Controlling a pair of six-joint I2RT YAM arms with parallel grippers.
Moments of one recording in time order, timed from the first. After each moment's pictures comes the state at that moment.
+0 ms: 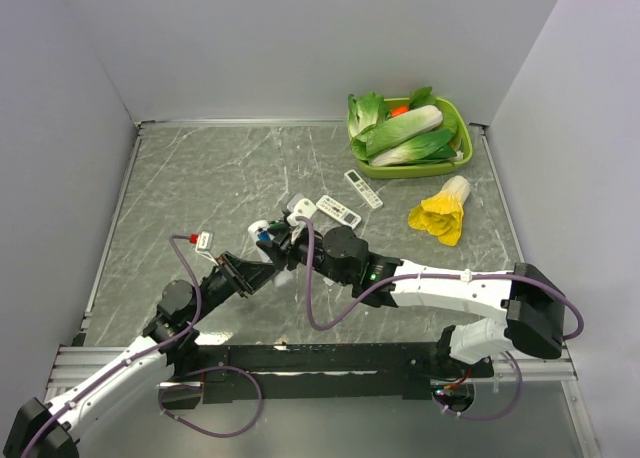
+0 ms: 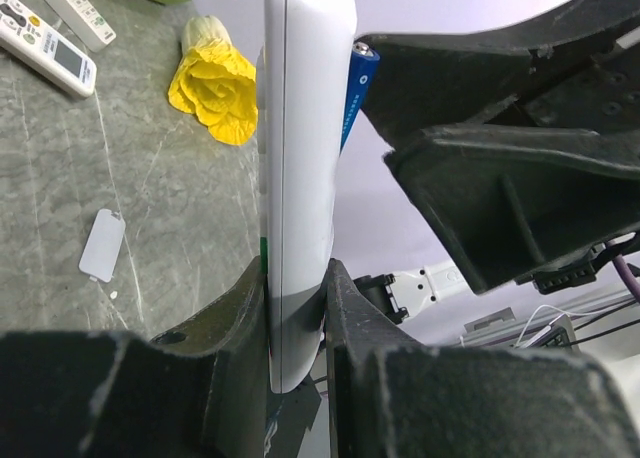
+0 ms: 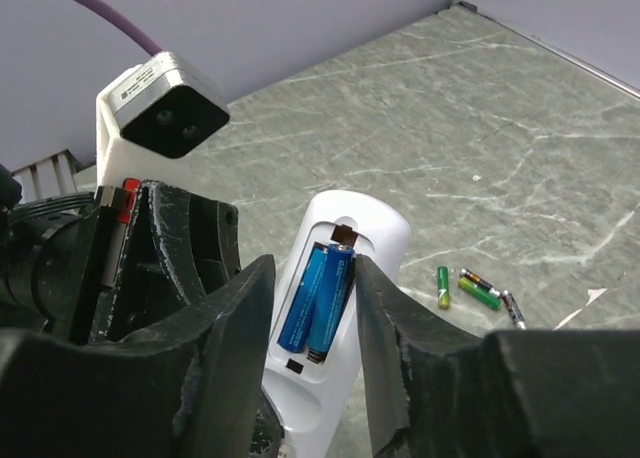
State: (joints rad) left arm -0.65 0.42 0.02 0.57 0.23 -1.12; right arm 1.16 1.36 0.88 0.45 0.16 0.09
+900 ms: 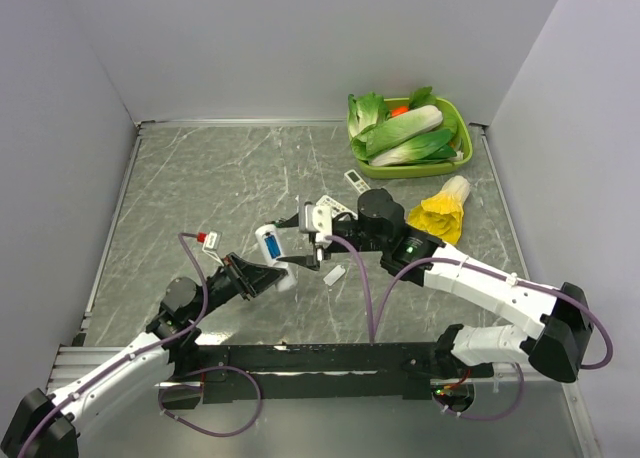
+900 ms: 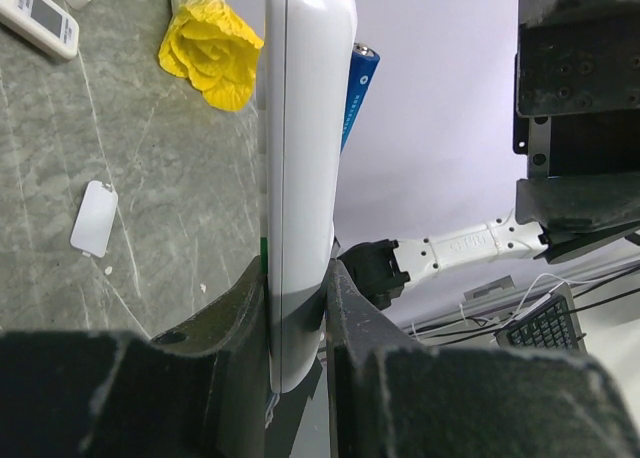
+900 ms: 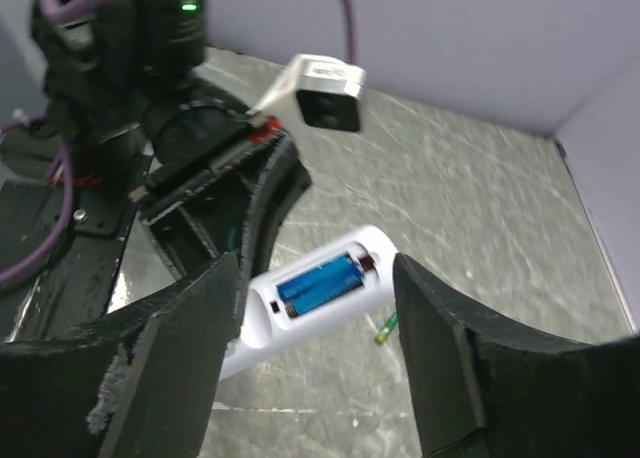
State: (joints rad) left arm -0.65 0.49 0.02 0.62 0.30 -1.11; right arm 0.93 1.20 0.98 0.11 -0.59 -0.41
